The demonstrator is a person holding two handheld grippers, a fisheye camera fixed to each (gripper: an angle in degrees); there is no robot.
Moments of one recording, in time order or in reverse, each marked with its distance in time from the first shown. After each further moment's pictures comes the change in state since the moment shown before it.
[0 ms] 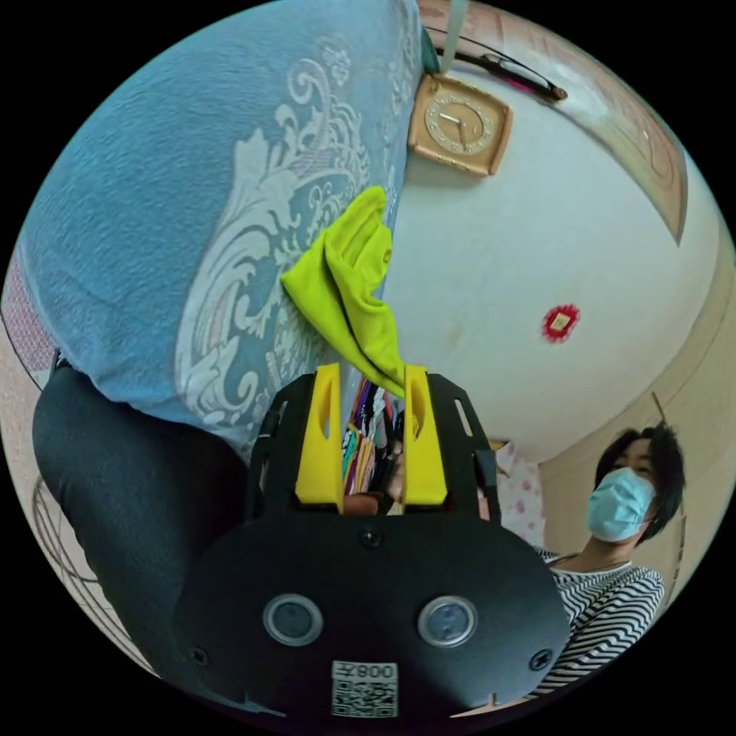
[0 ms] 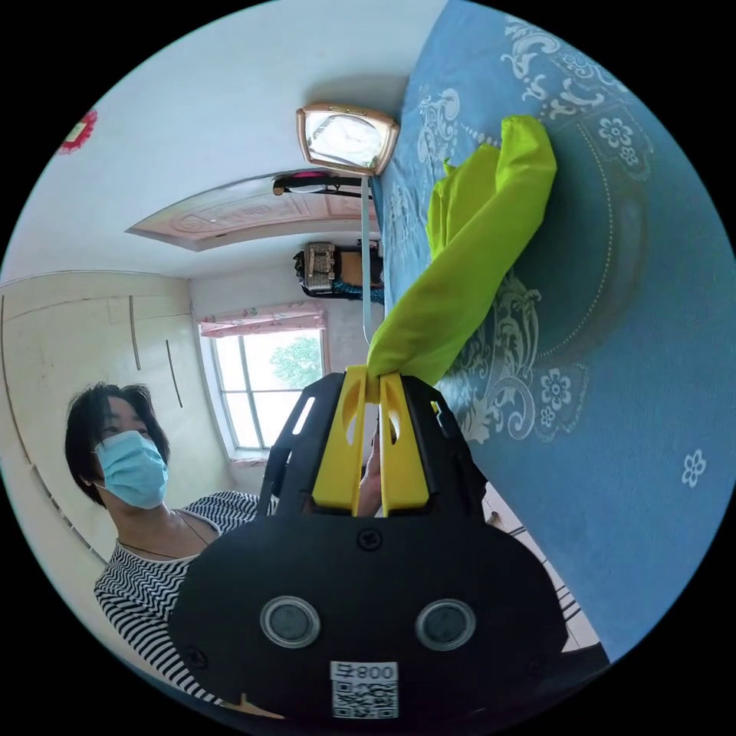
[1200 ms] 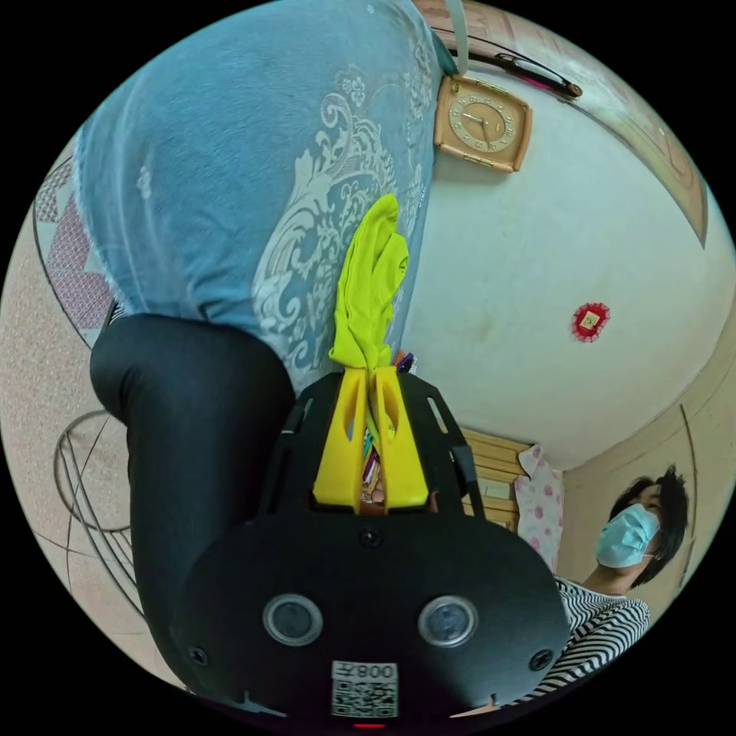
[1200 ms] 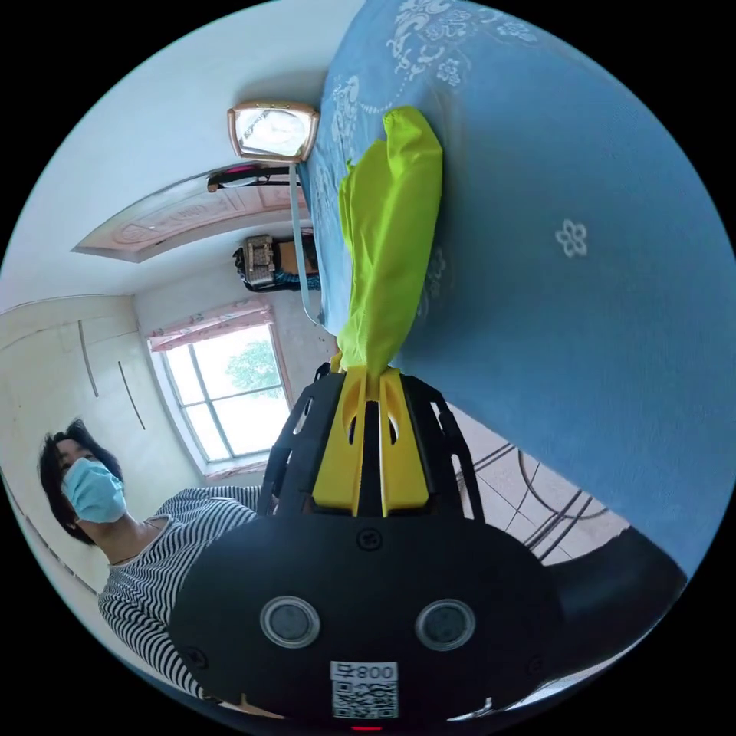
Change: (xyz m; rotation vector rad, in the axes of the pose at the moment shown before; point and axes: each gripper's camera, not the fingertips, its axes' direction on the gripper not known) left arm 0.025 0.051 -0.099 -0.053 -0.173 -0.049; right arm 0.093 0.142 -0.005 -0.040 0.176 0.165
